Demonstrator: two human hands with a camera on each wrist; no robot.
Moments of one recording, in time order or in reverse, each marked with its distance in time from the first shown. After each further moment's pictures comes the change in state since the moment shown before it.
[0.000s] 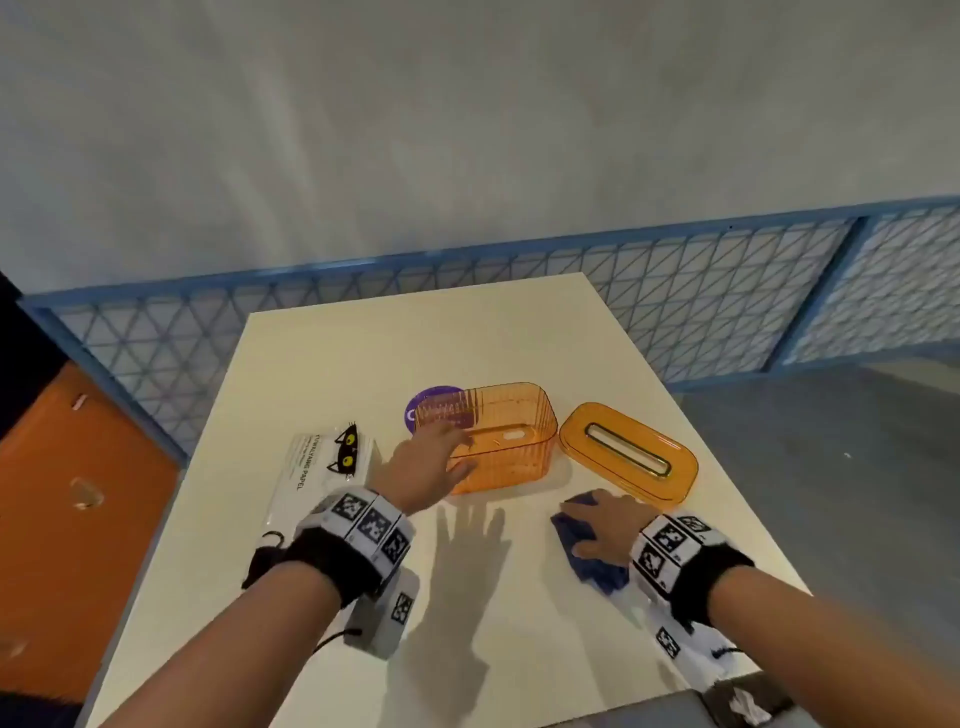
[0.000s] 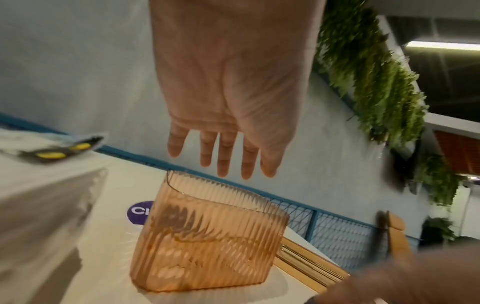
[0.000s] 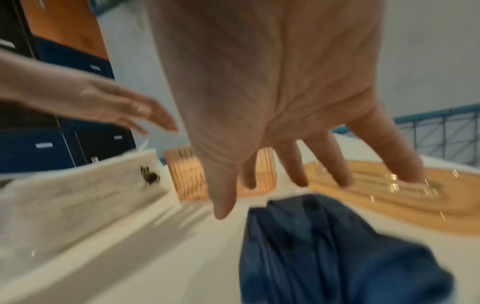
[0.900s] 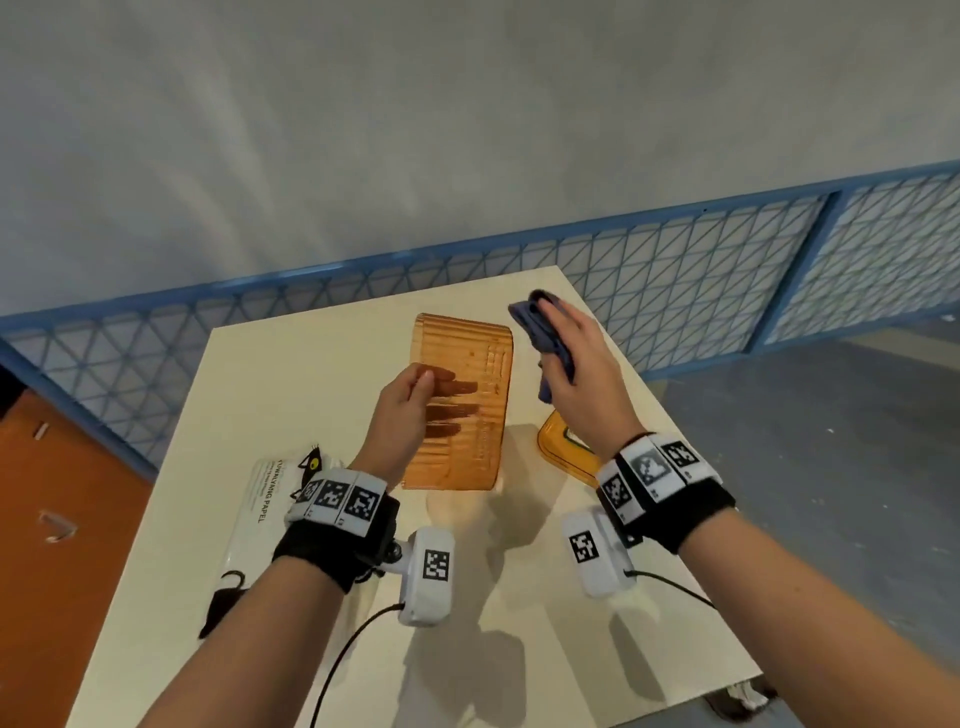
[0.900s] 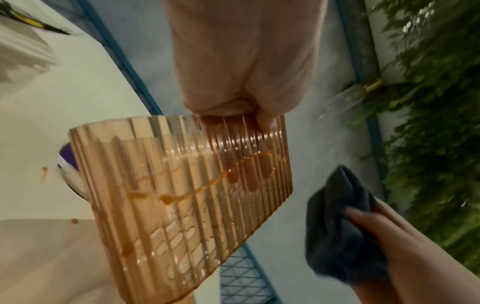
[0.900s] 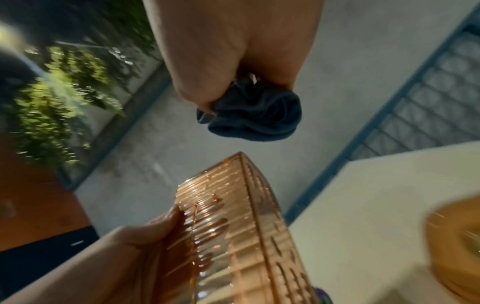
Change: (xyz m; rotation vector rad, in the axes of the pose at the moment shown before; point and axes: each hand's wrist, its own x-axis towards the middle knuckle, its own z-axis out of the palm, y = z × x) left_hand 0.028 0.052 -0.047 -1.101 0.275 -0.175; right_hand -0.008 0.001 -0.112 0.842 1.142 -0.313
